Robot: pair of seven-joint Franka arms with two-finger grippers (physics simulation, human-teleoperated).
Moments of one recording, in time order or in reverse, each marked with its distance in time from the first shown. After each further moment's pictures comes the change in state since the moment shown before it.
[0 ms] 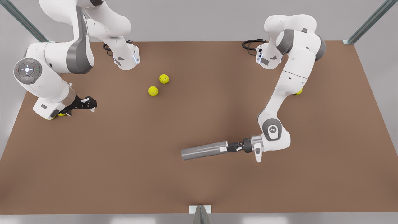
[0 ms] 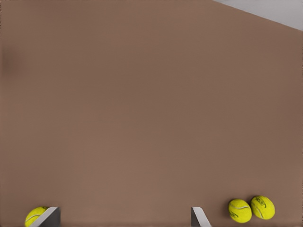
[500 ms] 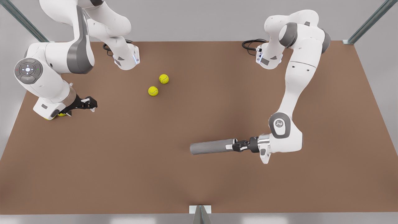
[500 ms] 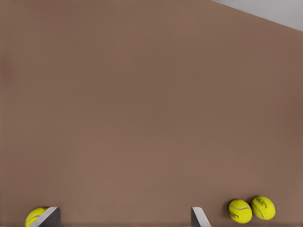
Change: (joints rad) left arm 0.013 -0.096 0.006 0.080 0.394 -0.038 -0.361; right arm 0.002 0.000 0.000 0.000 -0.001 0.002 0.002
